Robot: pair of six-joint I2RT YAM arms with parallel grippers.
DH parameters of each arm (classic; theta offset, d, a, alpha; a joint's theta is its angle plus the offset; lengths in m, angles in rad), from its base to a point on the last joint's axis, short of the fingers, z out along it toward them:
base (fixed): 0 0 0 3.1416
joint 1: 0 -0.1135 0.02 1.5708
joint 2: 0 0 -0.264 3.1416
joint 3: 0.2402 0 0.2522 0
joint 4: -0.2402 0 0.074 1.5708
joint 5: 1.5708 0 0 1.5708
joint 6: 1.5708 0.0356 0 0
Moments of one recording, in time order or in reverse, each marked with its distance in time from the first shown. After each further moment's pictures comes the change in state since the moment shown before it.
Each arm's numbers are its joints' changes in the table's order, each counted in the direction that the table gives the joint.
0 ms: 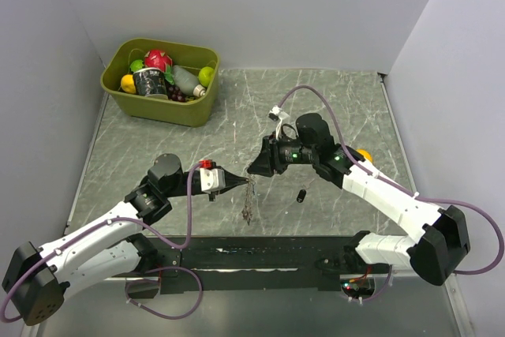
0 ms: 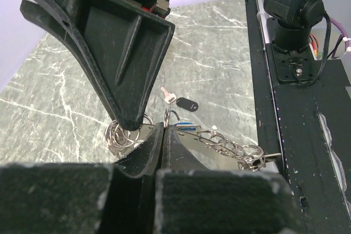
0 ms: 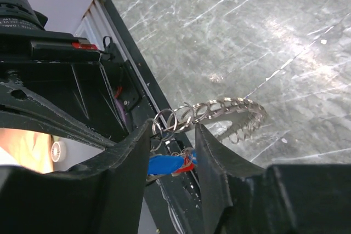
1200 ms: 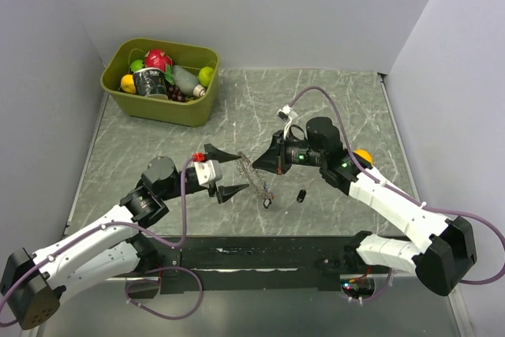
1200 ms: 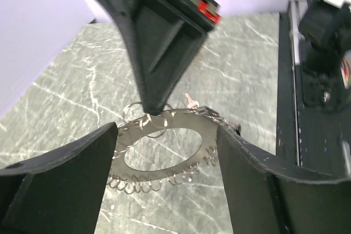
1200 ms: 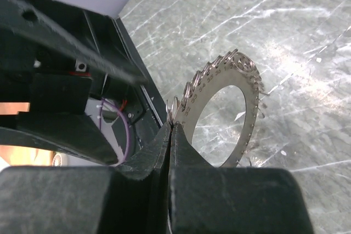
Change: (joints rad) left arm 0.021 -0.049 0.005 0.013 -0.165 -0.065; right arm 0.024 -0.078 -0.076 0.118 -0.003 0.040
